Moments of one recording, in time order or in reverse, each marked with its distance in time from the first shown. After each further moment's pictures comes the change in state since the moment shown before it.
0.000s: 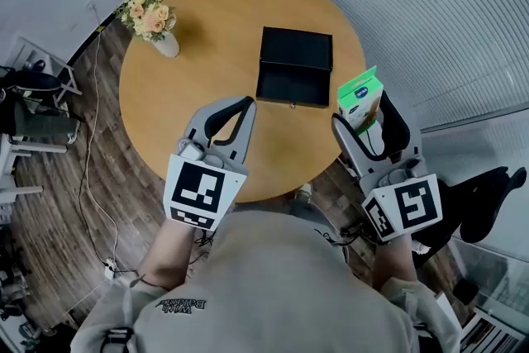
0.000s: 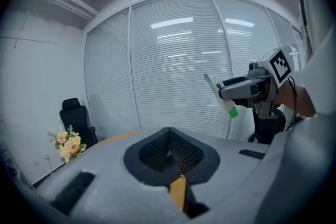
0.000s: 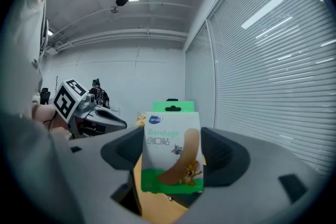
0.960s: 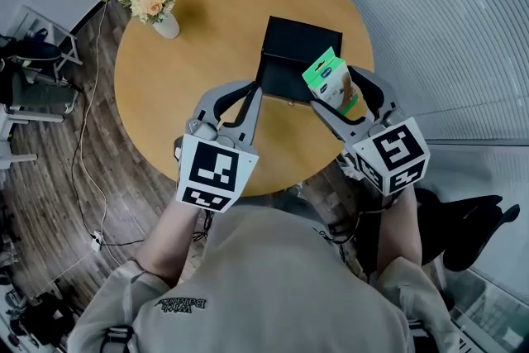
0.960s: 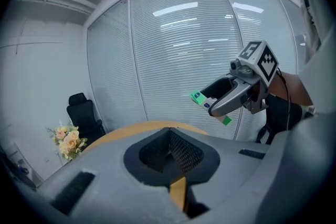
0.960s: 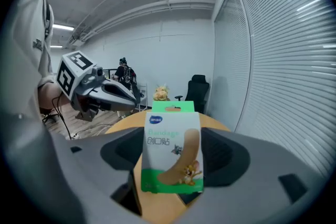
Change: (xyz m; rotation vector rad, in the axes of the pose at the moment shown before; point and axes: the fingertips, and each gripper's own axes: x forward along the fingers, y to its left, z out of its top) left arm 0.058 0.014 -0.026 0.002 0.119 0.084; right arm 0.095 -0.014 -0.072 -0.117 0.277 0.339
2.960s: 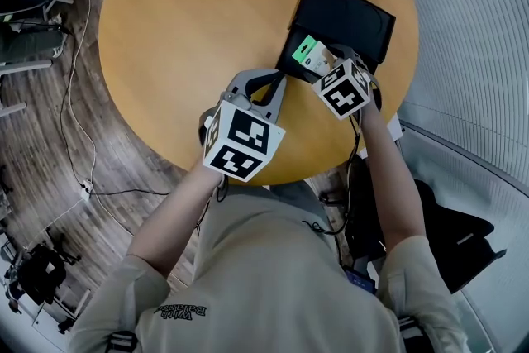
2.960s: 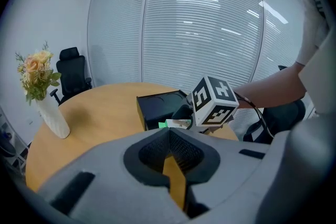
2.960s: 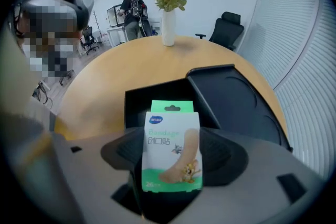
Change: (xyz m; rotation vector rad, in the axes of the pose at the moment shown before) left arm 0.106 0.012 -0.173 -0.248 0.272 -0.128; right arm 0.239 -0.005 -0.233 -0.203 0.629 0.208
